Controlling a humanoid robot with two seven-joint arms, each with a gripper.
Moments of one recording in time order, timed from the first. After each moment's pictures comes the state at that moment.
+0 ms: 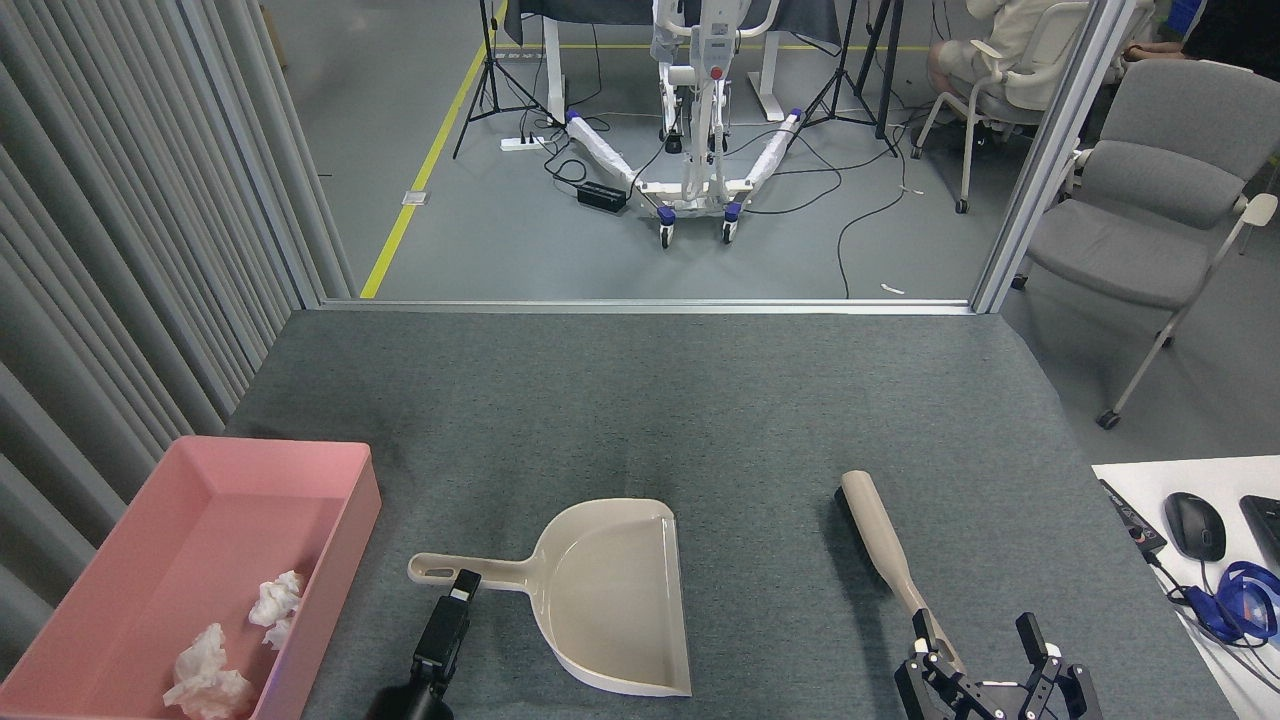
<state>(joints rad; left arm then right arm) -0.05 0.21 -0.41 -1.22 0.02 -0.30 0.19 0.29 -0.05 -0.07 -1.75 1.39 -0.05 -0.14</state>
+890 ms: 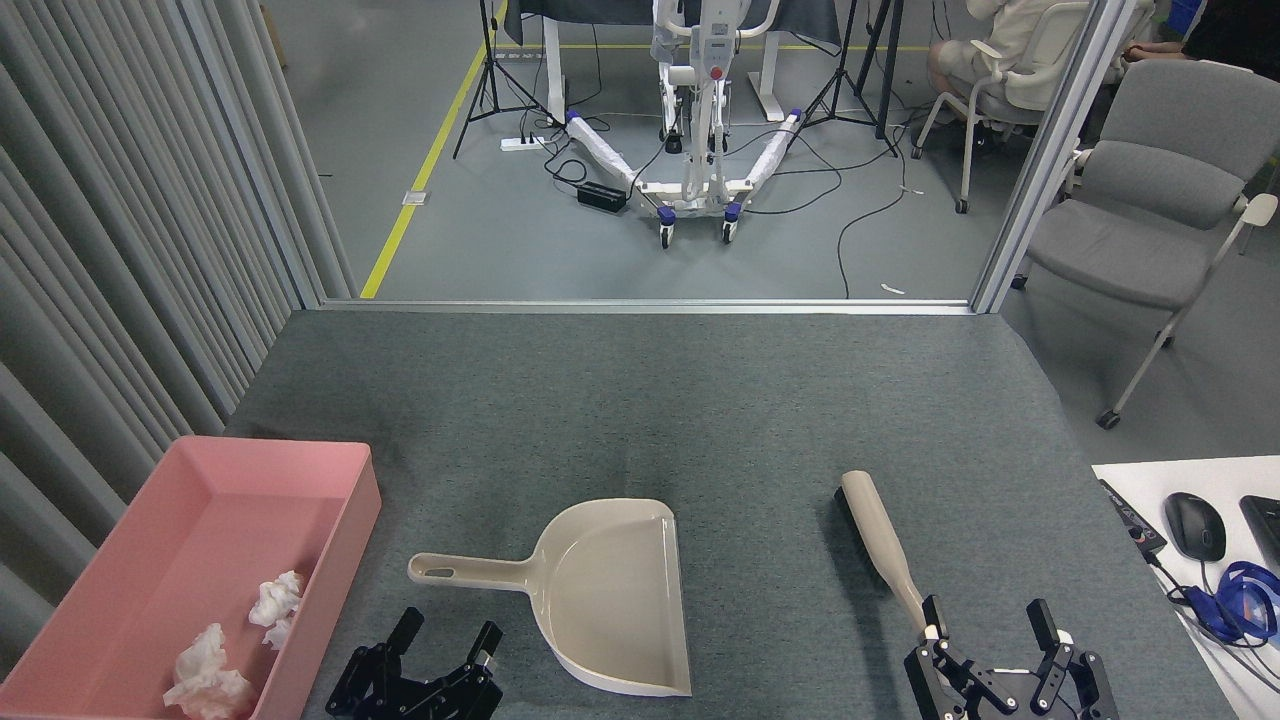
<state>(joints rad) 0.15 0.30 -0.35 -1.59 -0.97 -0.10 0.30 0.29 -0.05 -0.09 -1.79 1.37 -0.07 -0.14</state>
